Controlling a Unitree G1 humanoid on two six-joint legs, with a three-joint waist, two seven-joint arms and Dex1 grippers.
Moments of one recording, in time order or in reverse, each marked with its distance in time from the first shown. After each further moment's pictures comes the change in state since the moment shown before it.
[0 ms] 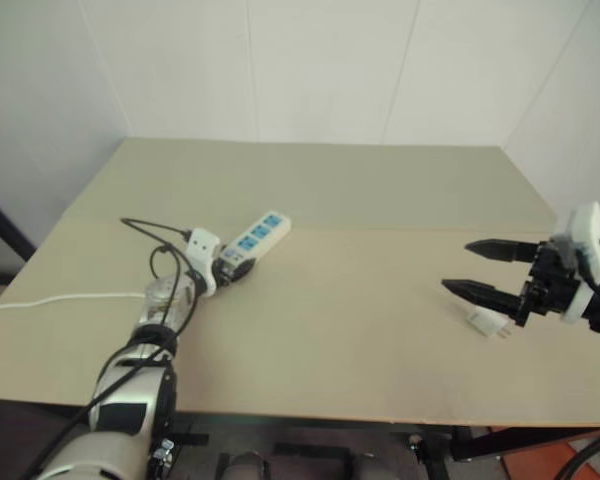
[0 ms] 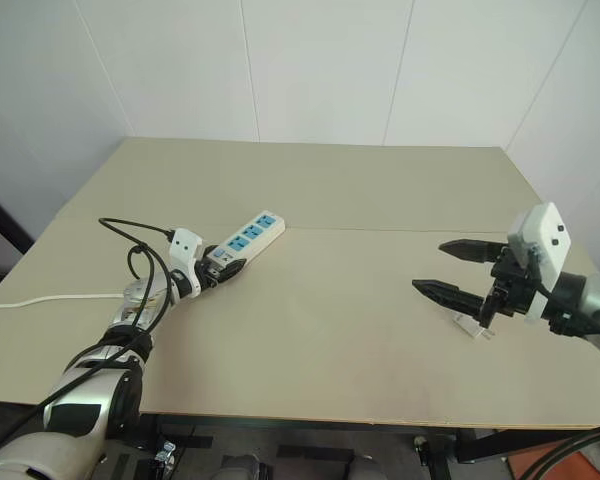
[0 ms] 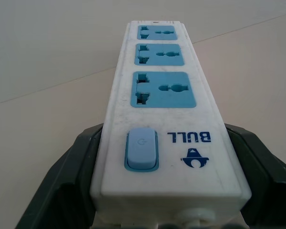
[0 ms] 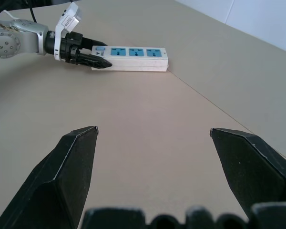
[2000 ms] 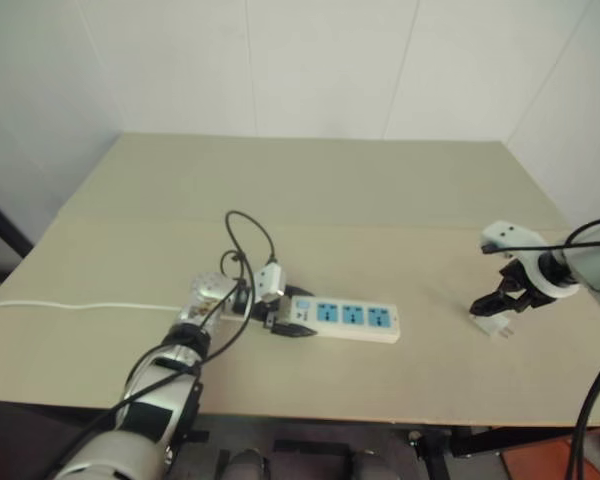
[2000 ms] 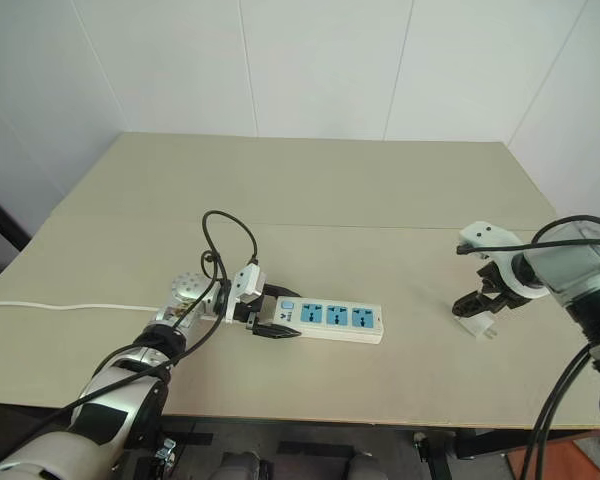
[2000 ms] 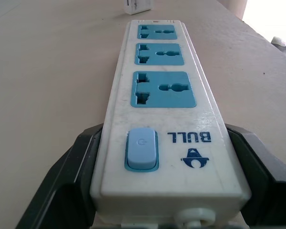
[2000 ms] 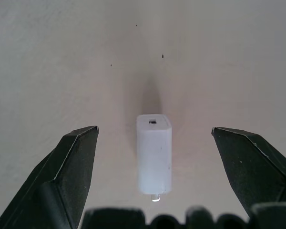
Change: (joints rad) left arm -0.002 -0.115 -0.230 -0.100 0.033 -0.185 -0.756; right arm -0.791 -0.151 1.033 0.648 -0.615 0.435 0.221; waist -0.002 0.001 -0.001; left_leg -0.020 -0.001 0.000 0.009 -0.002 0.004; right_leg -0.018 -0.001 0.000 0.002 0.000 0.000
